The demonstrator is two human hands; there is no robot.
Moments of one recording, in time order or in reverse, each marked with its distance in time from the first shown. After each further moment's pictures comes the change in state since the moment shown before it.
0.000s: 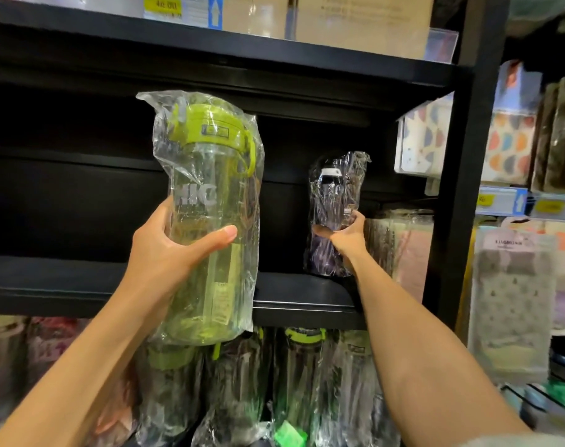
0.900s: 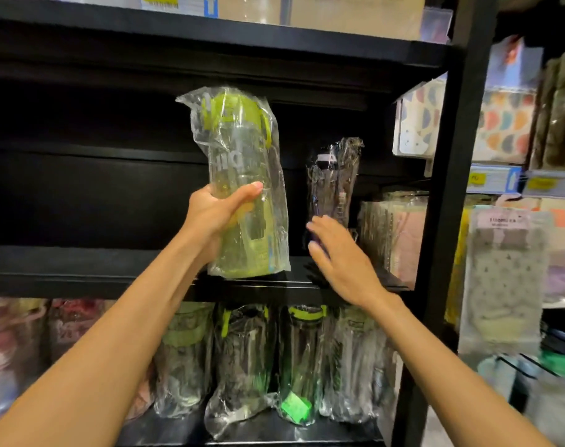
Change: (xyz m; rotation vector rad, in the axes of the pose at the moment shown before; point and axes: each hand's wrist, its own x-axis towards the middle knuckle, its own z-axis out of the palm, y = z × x) left_hand 0.044 0.004 0.044 -0.214 -0.092 -0.244; right_hand -0.122 -0.017 -0.023 -0.664 -0.256 -0.652
